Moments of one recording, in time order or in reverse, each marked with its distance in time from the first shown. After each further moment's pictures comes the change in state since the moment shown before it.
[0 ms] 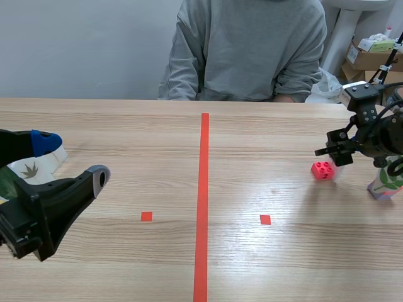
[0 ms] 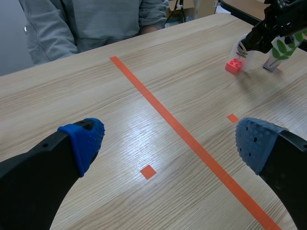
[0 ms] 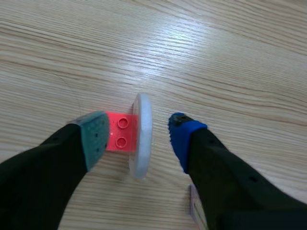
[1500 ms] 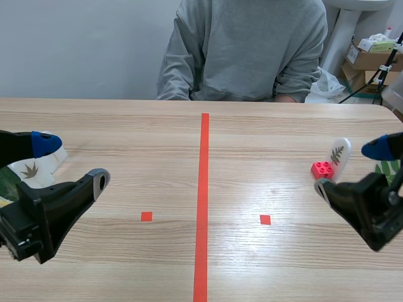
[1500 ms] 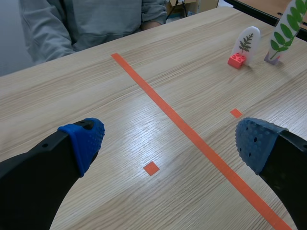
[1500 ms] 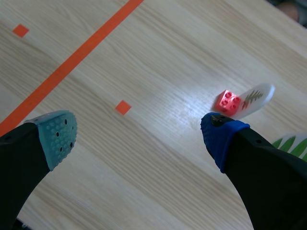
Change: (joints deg) left arm 0.0 0.0 0.0 0.0 1.7 0.0 0.0; right arm -60.3 7.3 23.9 72.7 14.6 13.5 -4.0
